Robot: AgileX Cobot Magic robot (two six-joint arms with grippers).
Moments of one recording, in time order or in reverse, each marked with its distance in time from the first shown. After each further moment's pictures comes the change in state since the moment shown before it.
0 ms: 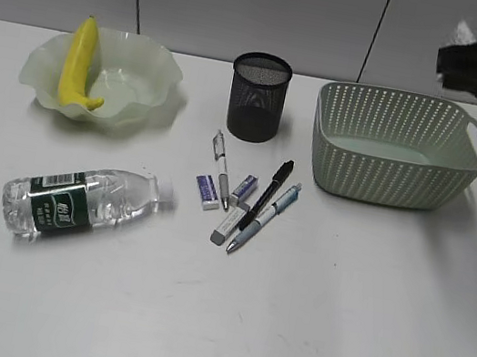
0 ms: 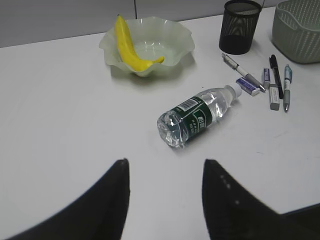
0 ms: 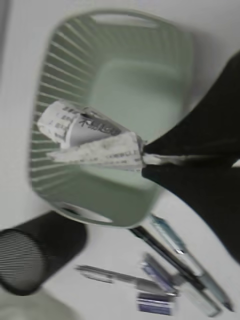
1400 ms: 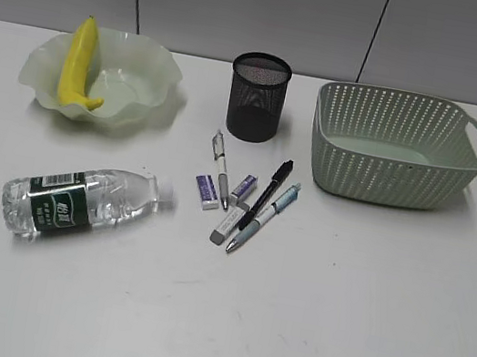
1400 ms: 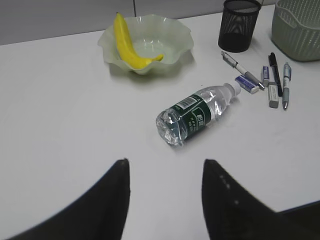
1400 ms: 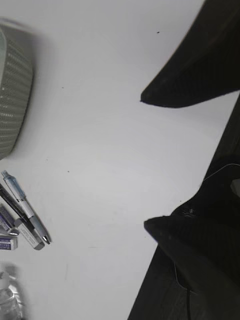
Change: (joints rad) left arm 0.000 0.004 0.000 0.000 0.000 0.000; right arm 0.000 -0.745 0.202 -0.064 0.712 0.031
